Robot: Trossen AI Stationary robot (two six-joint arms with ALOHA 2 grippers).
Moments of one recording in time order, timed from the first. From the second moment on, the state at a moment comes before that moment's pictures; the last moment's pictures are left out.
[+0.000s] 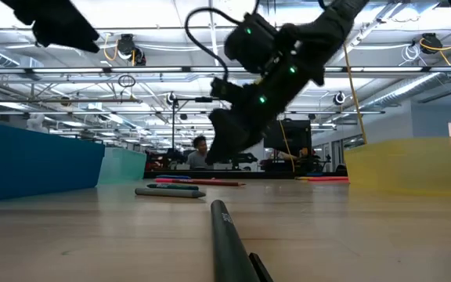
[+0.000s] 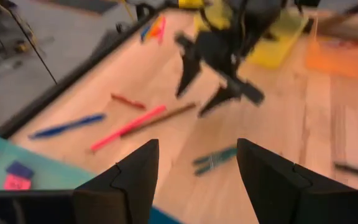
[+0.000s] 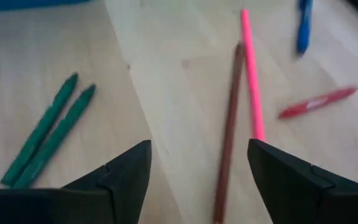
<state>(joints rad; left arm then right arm) -0.52 0.83 0.73 -0.66 -0.77 -0.61 -0.03 1.94 1.07 0.09 0.34 0.17</state>
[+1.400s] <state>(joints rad) -0.27 1.06 0.49 0.09 -0.46 -0.10 -0.01 2.14 0.76 0.69 0.38 0.16</state>
